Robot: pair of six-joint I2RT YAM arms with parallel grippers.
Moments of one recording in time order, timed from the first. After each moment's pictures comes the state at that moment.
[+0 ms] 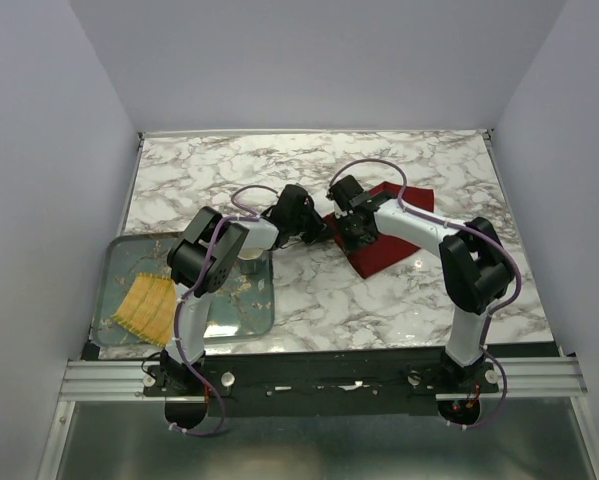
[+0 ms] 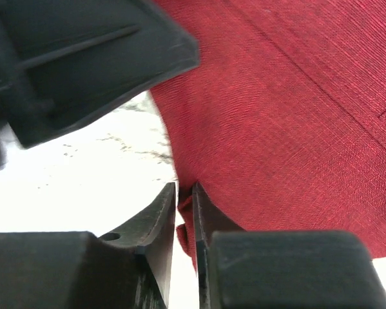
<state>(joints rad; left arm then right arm) -0.57 2.09 1.17 0.28 0.30 -1.17 0.61 1.88 1.33 -0.63 0.05 0.17</state>
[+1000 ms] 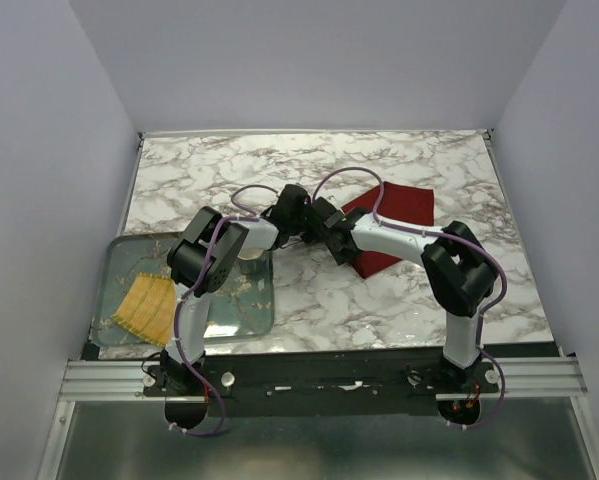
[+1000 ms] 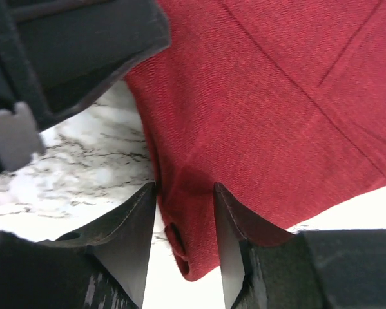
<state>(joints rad) -0.57 2.09 1.17 0.29 0.31 -1.17 0.79 1.92 1.33 -0.67 0.47 0.21</state>
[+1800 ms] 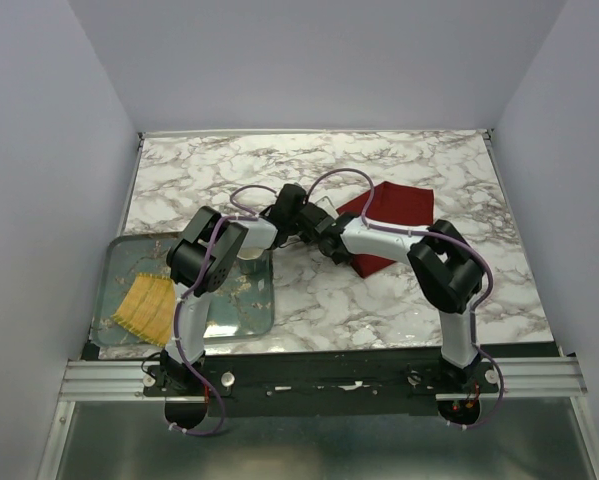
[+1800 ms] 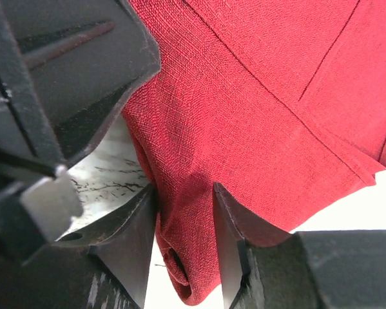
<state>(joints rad) -0.56 2.09 1.17 0.28 0.31 -1.18 0.82 1.99 1.35 -0.64 0.62 0.21</state>
